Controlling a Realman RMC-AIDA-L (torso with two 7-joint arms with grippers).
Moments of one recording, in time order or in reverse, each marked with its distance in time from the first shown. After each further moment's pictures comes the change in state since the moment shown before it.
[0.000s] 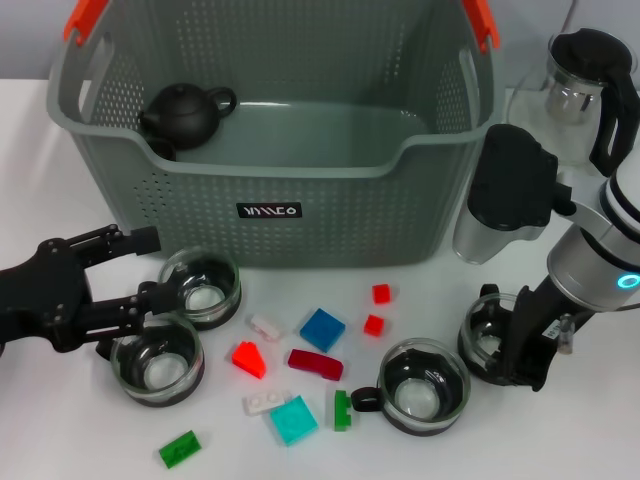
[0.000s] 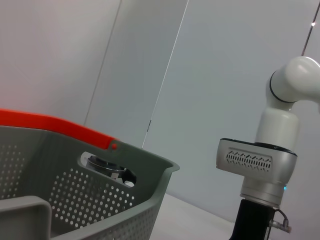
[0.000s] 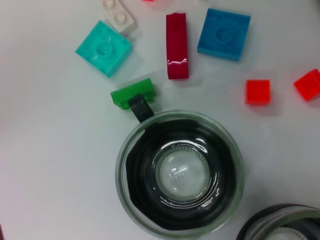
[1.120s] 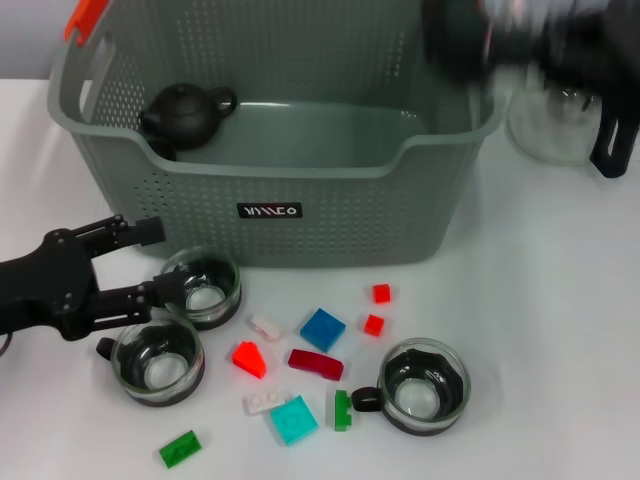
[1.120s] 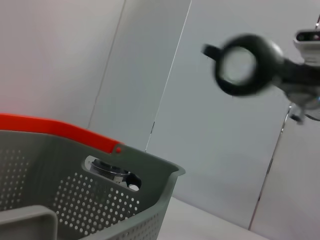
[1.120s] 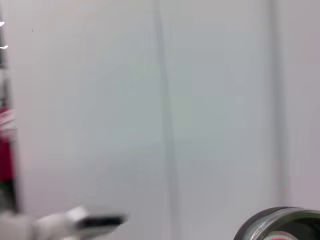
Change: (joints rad) left arm -0.013 -0.005 0.000 -0.001 -0.008 -0.021 0.000; right arm -0.198 -0.014 0.769 -0.195 0.983 -0.203 -0.360
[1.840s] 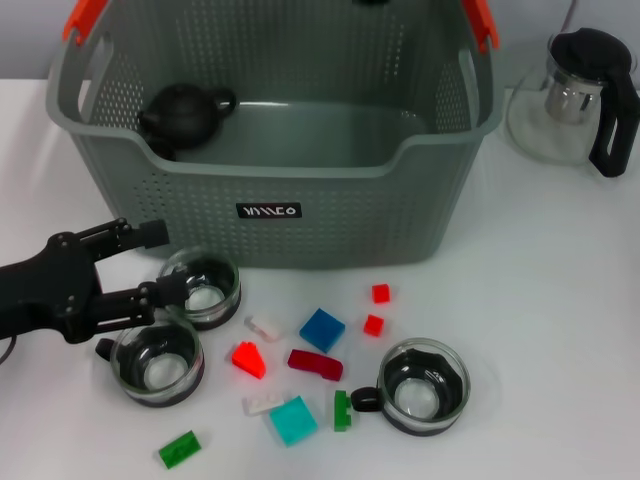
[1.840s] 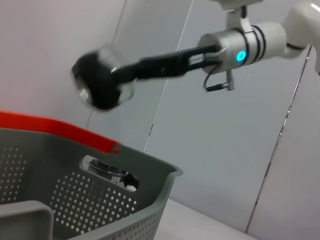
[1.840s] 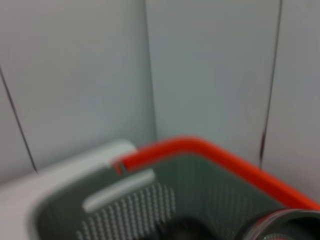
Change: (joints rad) left arm 0.002 -0.004 0.000 -0.010 -0.001 0.001 -0.007; right arm 0.460 -0.003 -0.261 0.158 -0.734 0.565 0.428
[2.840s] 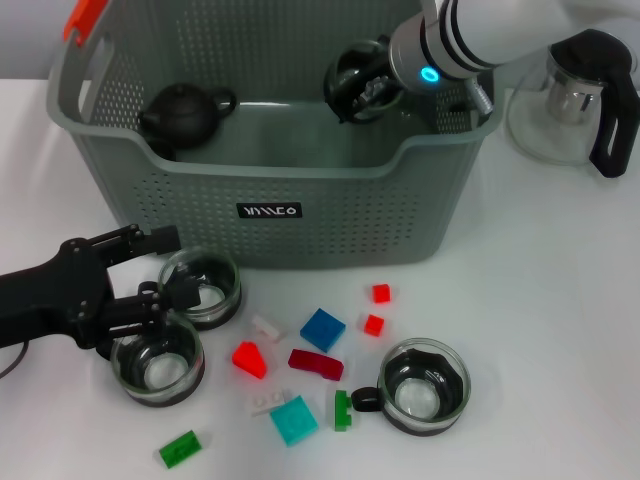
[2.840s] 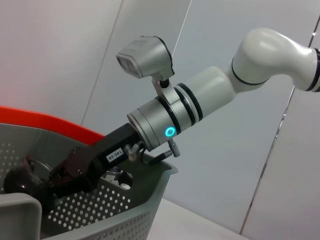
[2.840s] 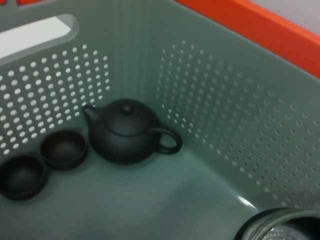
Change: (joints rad) left arm -0.002 -0.015 0.001 -0.003 0.008 -0.001 -0.004; right arm 0.251 0.015 -0.307 0.750 -0.115 0.599 0.128
